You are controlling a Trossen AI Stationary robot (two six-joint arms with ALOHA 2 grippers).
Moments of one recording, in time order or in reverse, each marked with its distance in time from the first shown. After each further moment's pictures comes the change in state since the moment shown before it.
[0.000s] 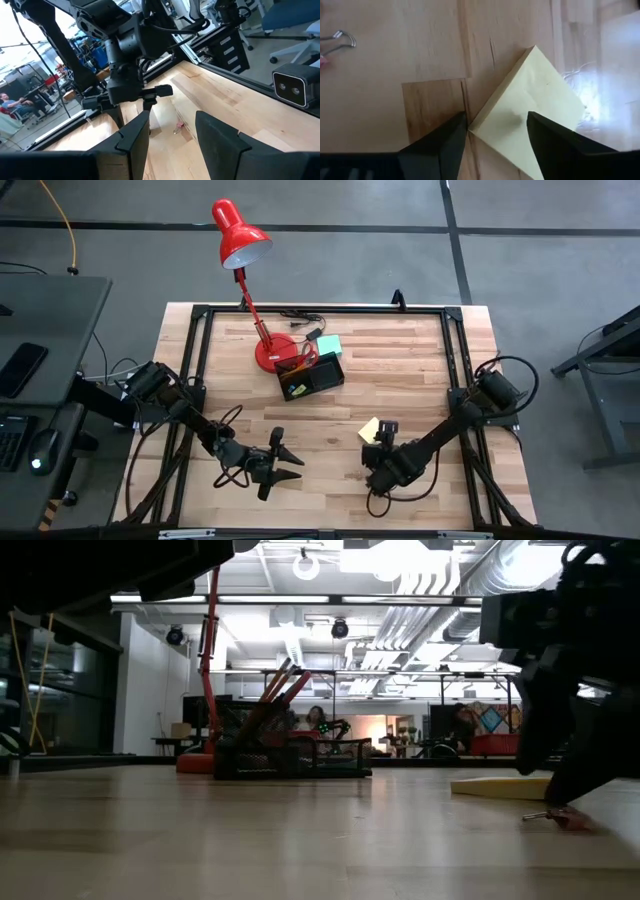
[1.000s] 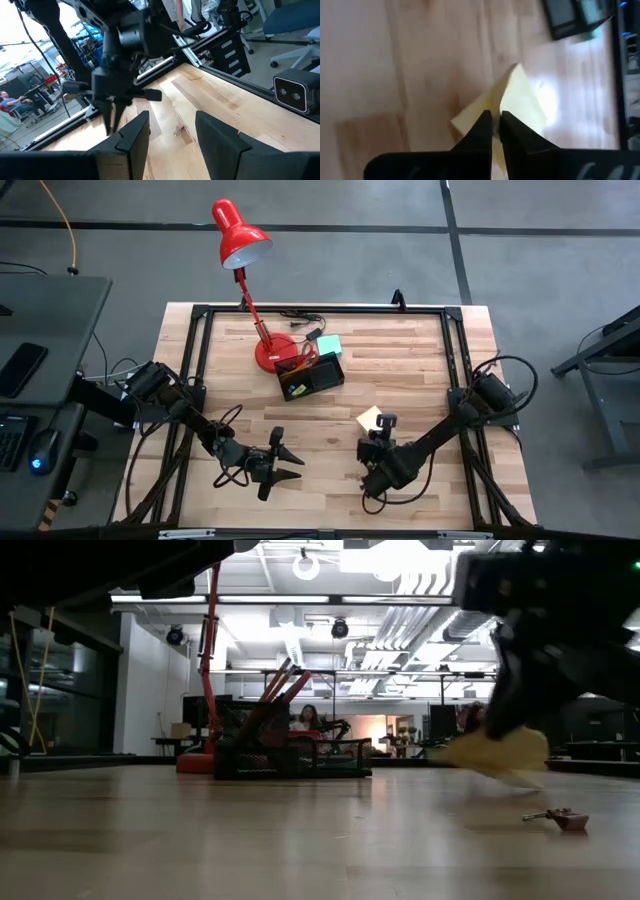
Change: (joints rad) left arm 0.000 0.000 0.000 0.013 -0.004 -0.016; right arm 0.004 0.010 0.168 -0.235 0.201 0.030
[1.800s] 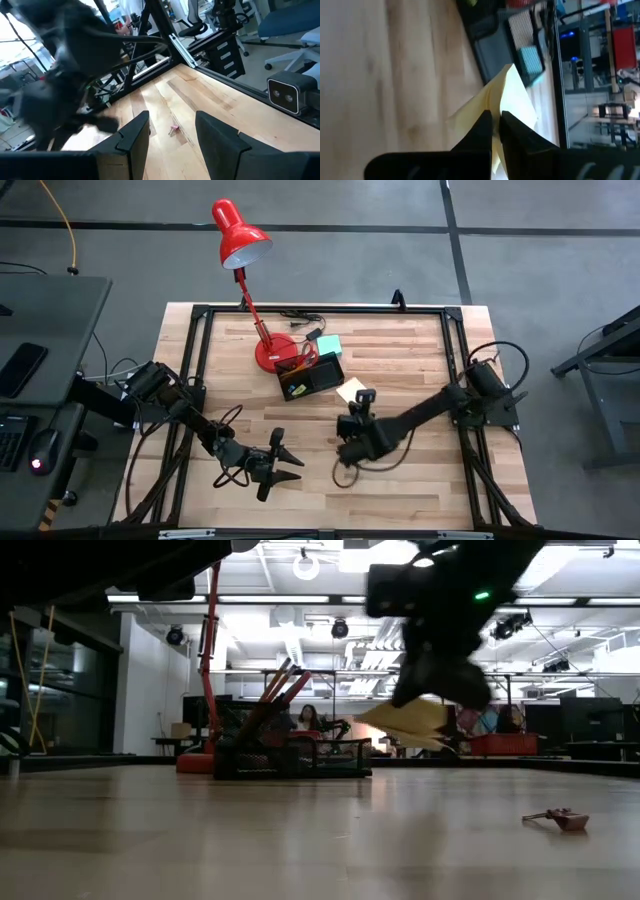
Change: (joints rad) left arm 0.000 0.000 0.000 -0.007 0.019 -0.025; right arm -0.225 -0.005 0.050 0.138 0.207 -0.372
